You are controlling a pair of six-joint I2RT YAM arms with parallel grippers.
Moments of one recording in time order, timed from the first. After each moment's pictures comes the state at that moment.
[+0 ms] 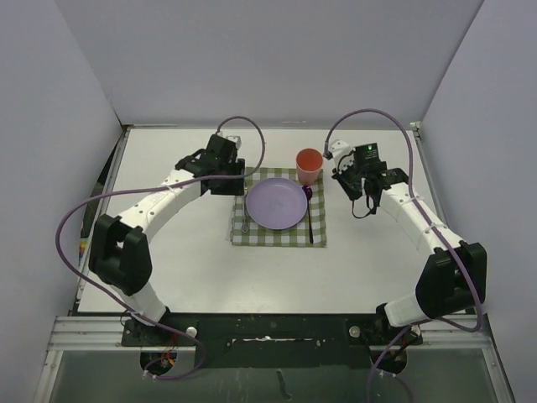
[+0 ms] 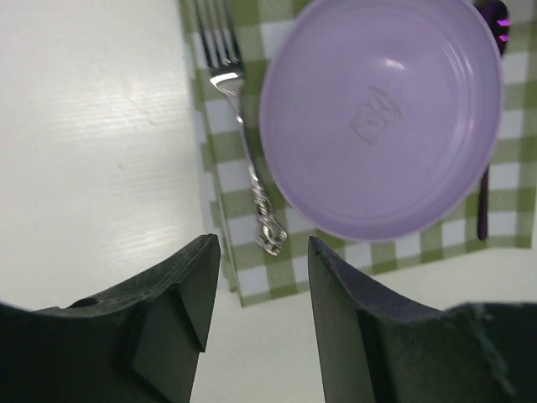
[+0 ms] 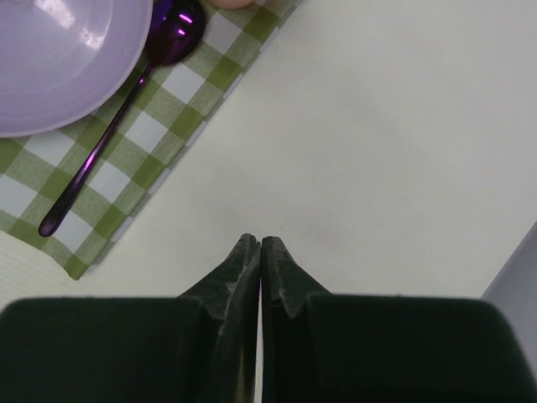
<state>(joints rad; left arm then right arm) -0.47 1.73 1.44 -0.65 -0.05 -0.37 0.25 1.46 1.20 -0.59 -0.03 -0.45</state>
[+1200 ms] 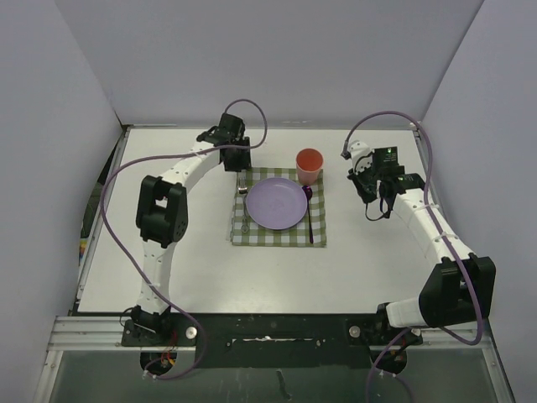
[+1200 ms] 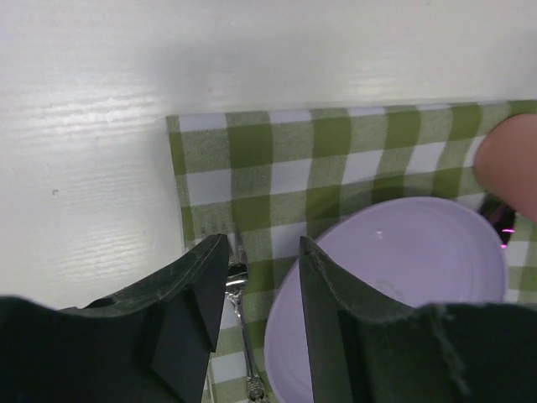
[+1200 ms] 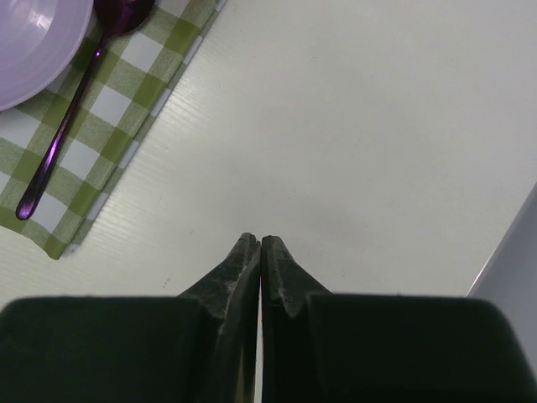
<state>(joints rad) -0.39 2.23 1.97 -0.65 0.03 -0.41 0.15 1.38 1.14 -0.62 -0.07 -0.44</state>
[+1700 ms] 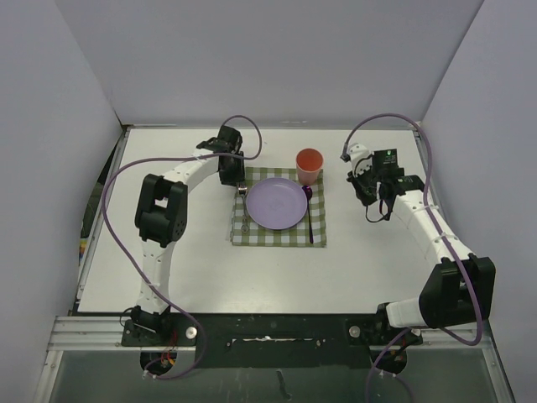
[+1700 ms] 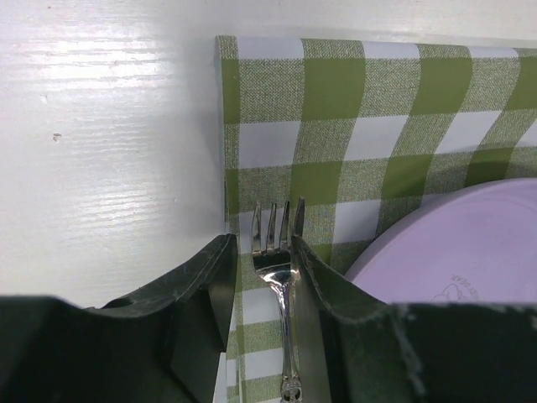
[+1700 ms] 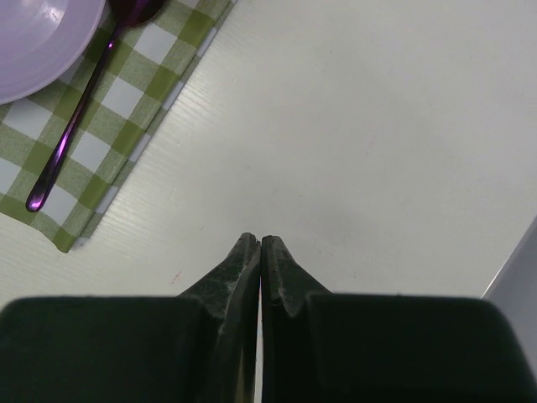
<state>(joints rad) -0.37 2.23 1.80 -0.63 0.01 -0.42 0.14 1.38 1.12 -0.61 -0.09 -0.44</state>
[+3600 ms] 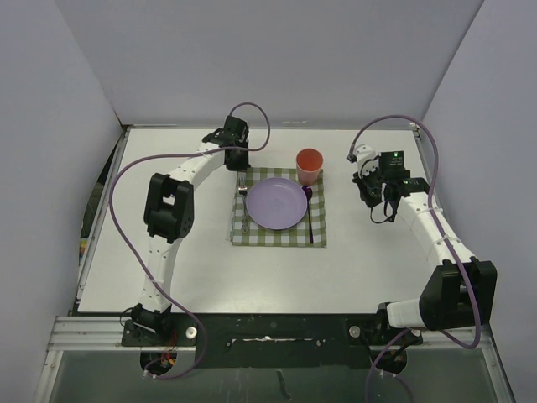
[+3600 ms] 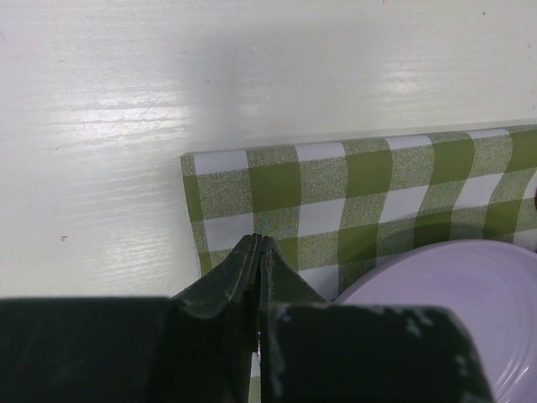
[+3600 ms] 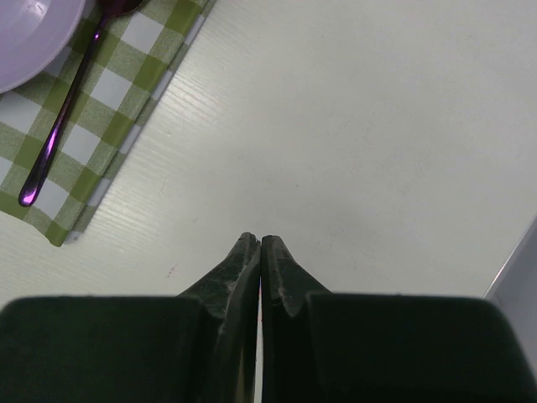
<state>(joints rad) -0.39 2.33 2.00 -0.62 -0.02 -0.35 0.09 1.36 1.09 -0.61 -0.13 -0.44</state>
